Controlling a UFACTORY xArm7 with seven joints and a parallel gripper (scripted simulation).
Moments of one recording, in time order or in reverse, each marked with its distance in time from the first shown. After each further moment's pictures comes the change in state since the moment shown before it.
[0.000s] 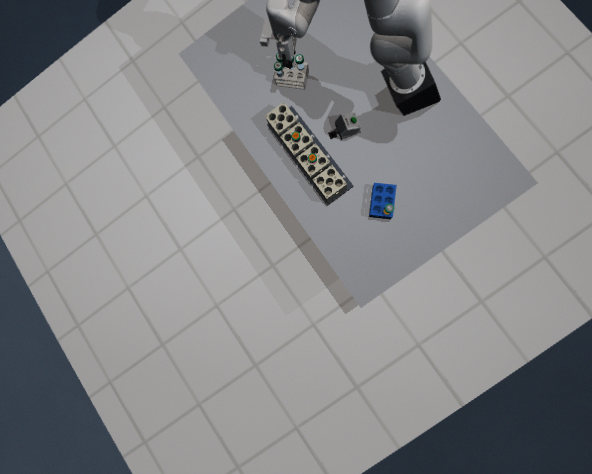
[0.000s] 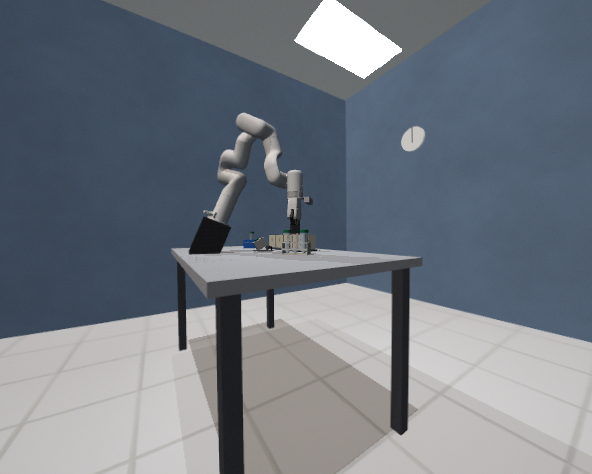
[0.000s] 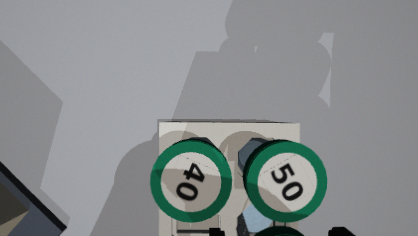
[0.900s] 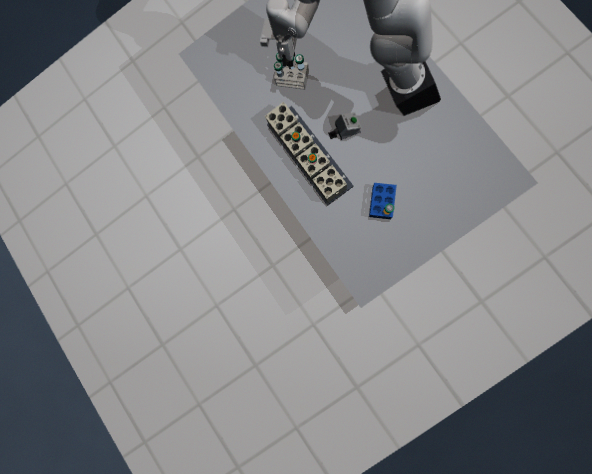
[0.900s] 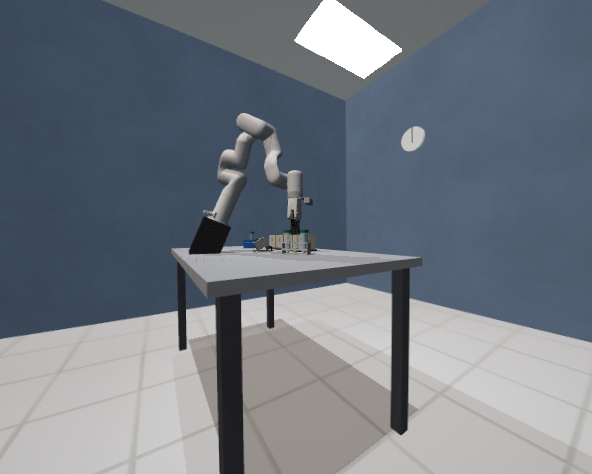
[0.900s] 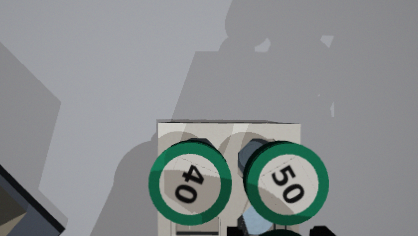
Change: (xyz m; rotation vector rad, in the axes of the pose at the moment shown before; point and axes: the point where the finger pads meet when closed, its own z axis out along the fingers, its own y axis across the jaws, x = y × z) arm 0.000 0.000 0.003 0.000 0.000 0.000
